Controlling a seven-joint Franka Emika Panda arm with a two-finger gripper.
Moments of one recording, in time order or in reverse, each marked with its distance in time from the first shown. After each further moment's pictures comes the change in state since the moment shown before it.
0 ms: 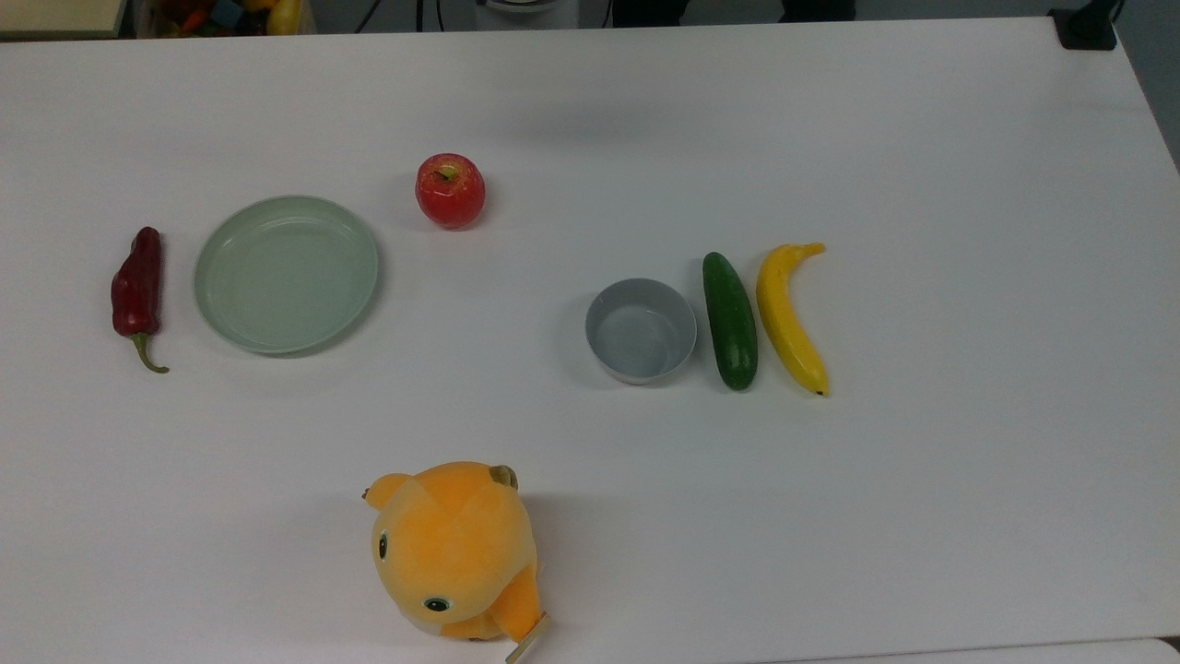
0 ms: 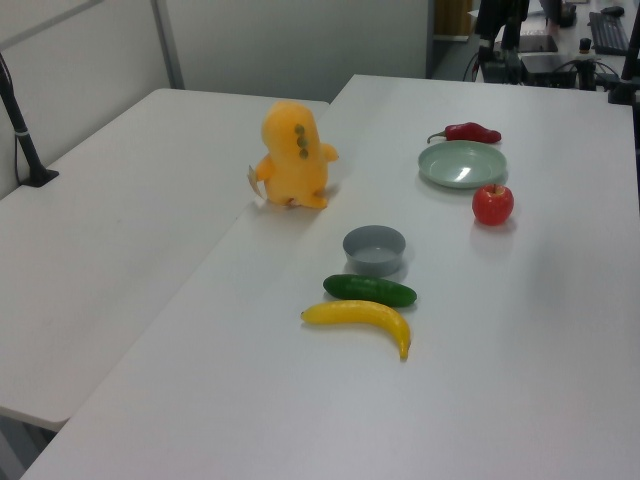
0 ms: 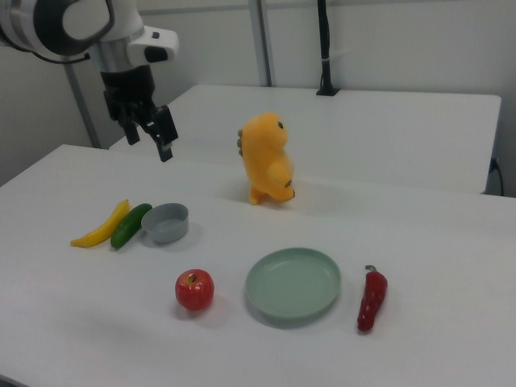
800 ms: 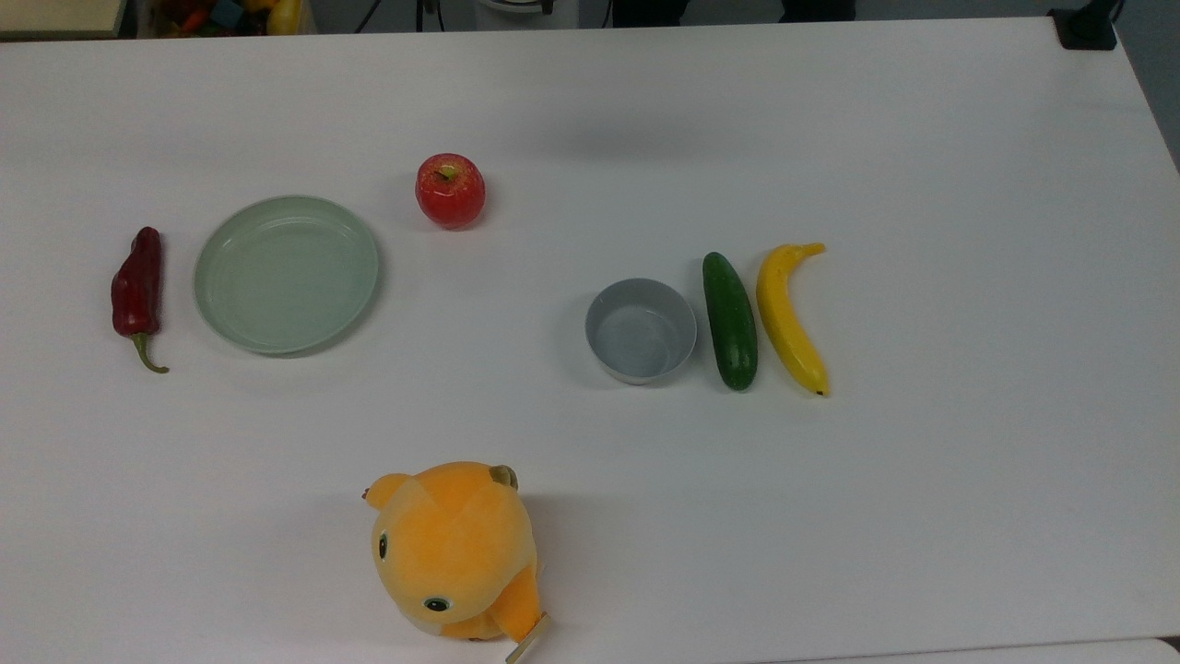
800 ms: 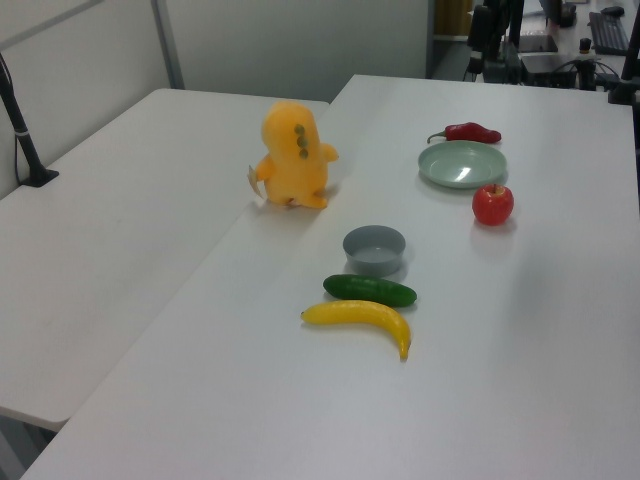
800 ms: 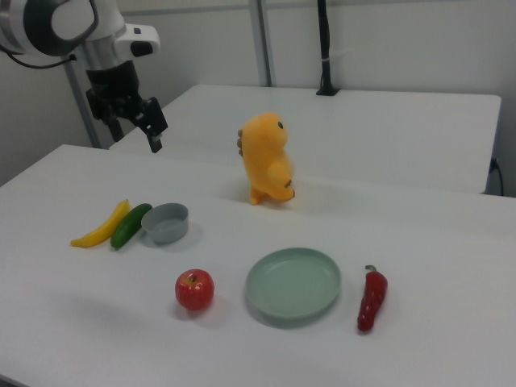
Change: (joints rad) arm -0.062 0.023 0.141 0.007 0.000 0.051 -0.110
